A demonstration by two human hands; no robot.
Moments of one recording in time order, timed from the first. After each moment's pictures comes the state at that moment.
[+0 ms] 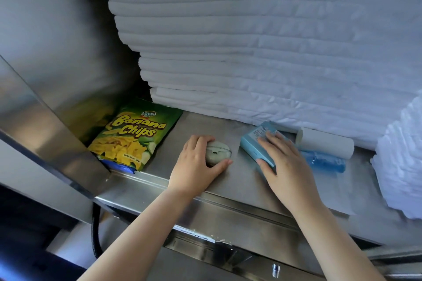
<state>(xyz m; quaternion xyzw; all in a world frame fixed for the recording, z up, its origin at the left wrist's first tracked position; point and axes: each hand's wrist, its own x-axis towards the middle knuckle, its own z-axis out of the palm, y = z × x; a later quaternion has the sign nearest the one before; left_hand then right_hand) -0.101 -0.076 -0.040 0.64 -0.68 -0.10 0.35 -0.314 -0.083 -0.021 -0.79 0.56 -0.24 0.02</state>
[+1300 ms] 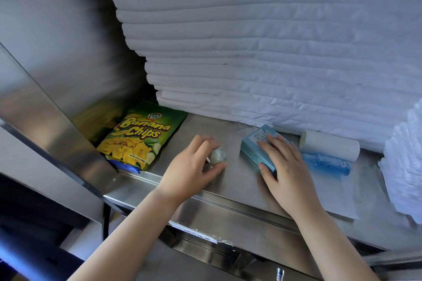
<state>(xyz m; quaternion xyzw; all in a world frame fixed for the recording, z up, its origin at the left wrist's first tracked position) -0.086 -0.059 -0.011 0.53 -0.77 -0.04 0.34 -0.317 -0.082 -0.033 -0.80 0.53 -0.27 0.02</state>
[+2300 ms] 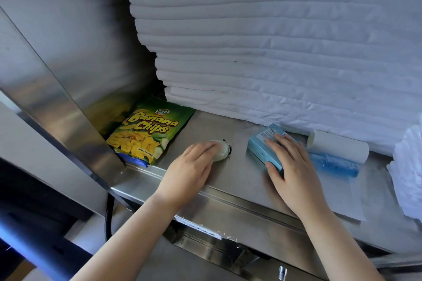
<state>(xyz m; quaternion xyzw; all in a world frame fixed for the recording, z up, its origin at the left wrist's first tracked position) -0.072 -0.044 -0.023 0.53 -0.78 0.04 0.32 -0.316 -0.082 -0.035 -0.80 0.53 -0.28 0.03</state>
